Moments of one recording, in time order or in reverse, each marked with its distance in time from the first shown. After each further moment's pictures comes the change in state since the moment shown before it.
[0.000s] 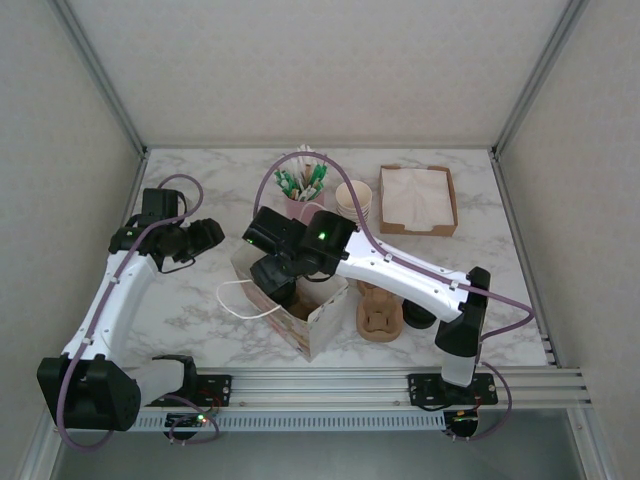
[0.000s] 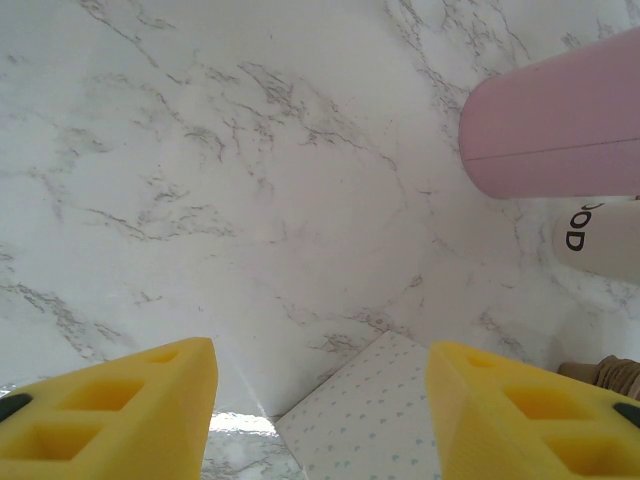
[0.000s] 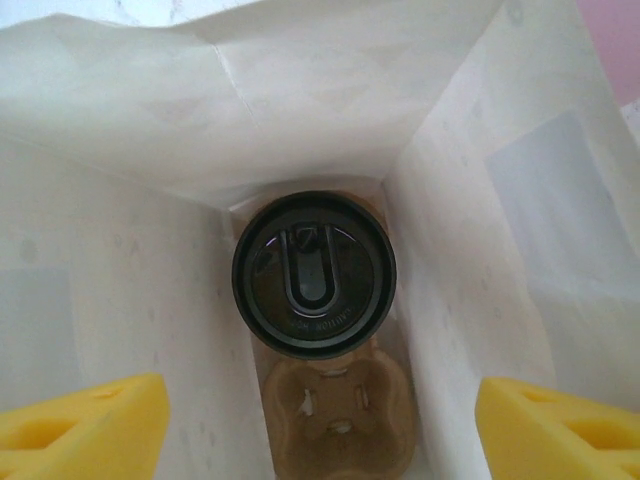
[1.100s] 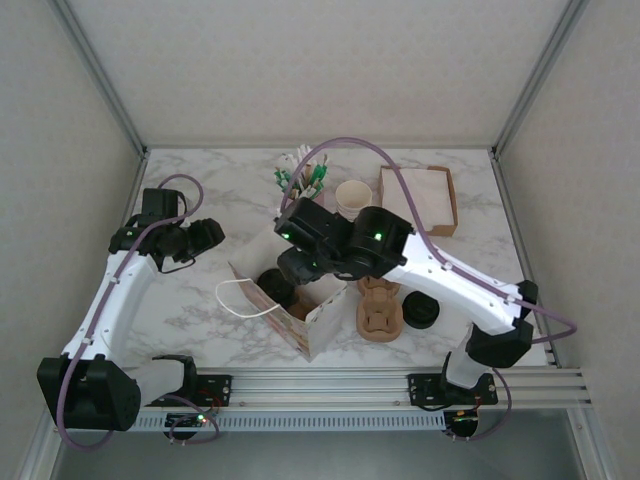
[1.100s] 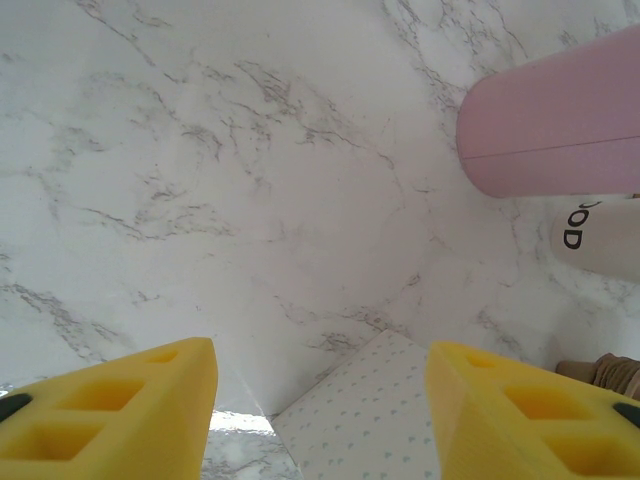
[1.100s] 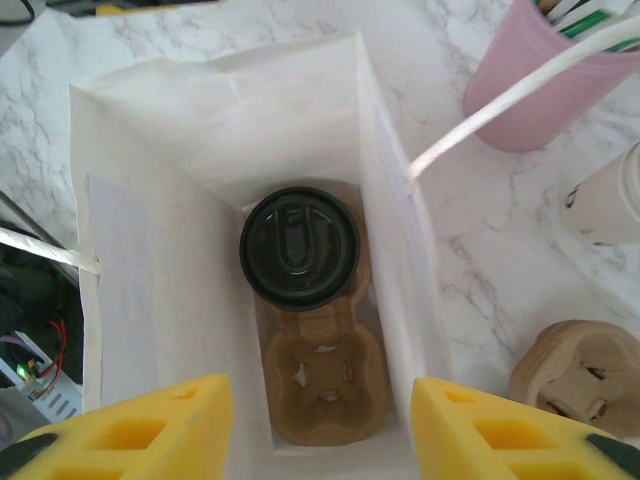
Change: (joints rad) left arm 0.000 0.000 0.000 0.000 0.007 0.000; right arm 0.017 -0.196 0.009 -0.068 0.038 -0.015
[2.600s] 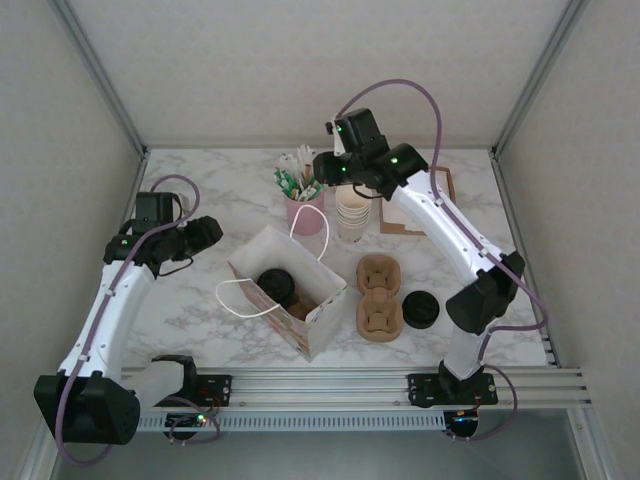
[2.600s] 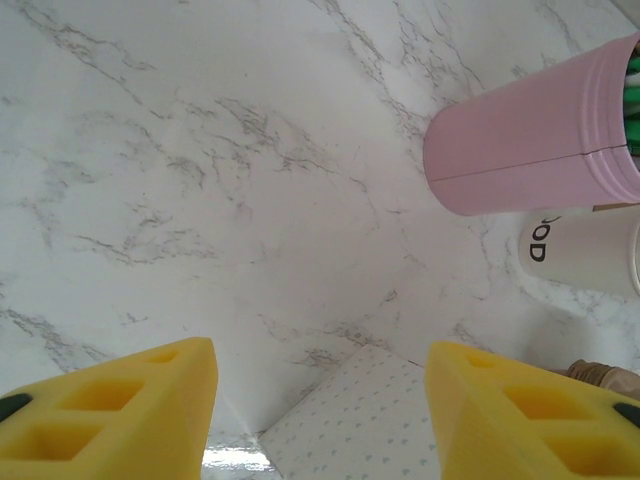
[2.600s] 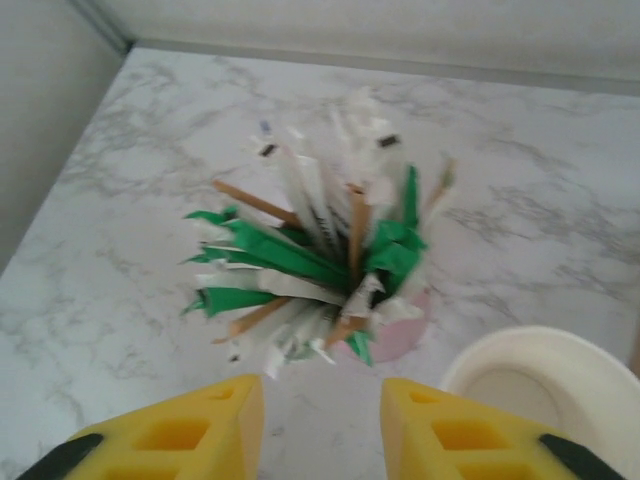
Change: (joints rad) left arm 0.005 -0.069 -0.021 0.045 0.008 0.001; right arm -0.566 0.179 0.005 0.439 -0.265 -0.109
